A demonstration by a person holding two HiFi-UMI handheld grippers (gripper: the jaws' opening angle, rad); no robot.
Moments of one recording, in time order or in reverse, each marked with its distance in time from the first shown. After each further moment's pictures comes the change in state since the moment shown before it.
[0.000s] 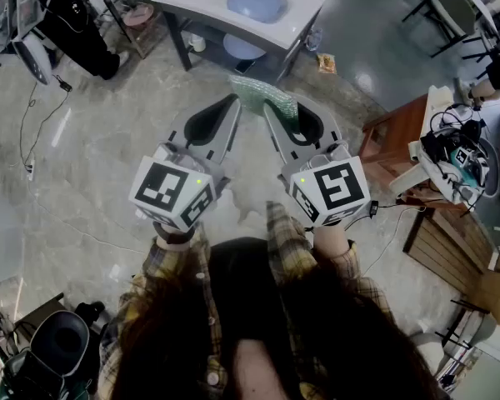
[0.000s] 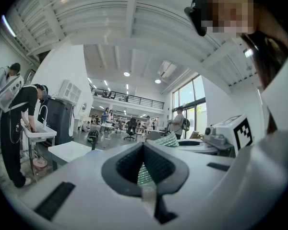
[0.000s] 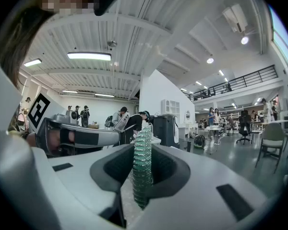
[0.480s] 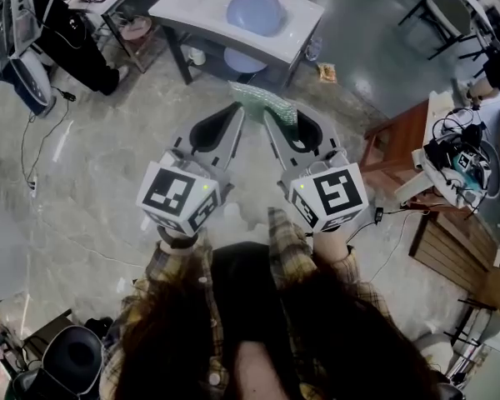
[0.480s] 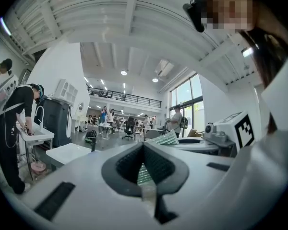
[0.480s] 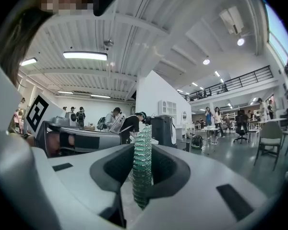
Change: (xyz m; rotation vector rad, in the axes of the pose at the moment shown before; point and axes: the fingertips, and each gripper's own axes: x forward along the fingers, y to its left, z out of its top) left arm 0.021 0.031 0.002 0.022 0.013 -0.018; right arm 0.035 -0.010 0.002 0.019 -0.013 -0.032
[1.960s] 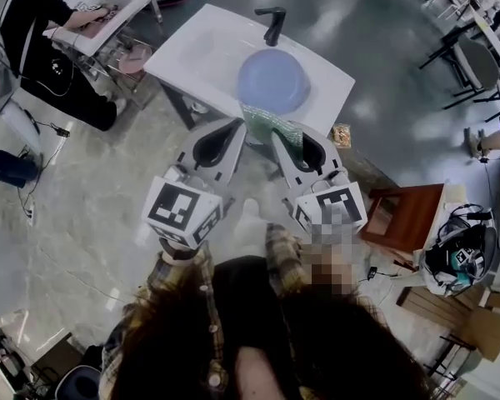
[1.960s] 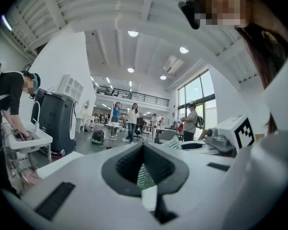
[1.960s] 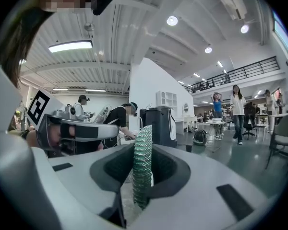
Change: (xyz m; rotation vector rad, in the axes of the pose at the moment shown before) left arm 0.228 0.271 0.020 -0.025 0.010 0.068; right arm 0.303 -0.183 -0.016 0.015 0.084 0.037
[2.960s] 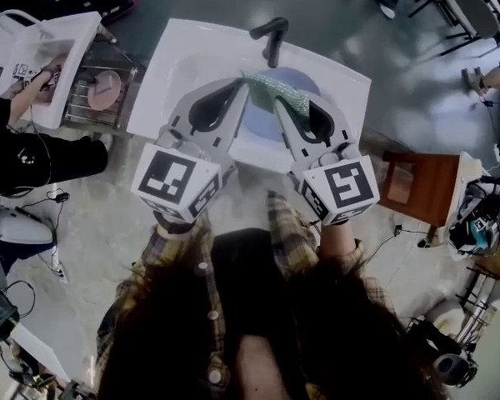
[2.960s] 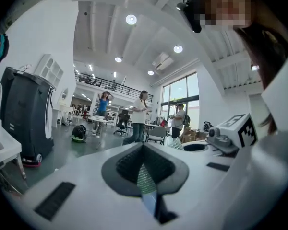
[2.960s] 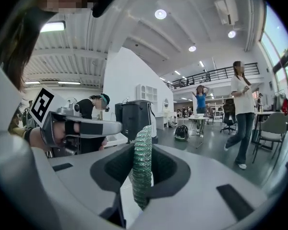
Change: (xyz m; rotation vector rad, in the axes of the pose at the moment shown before) left arm 0.196 0.204 0.018 0.013 0.073 -0.286; right arm 0.228 -0.126 0.012 0.071 0.060 -0.260
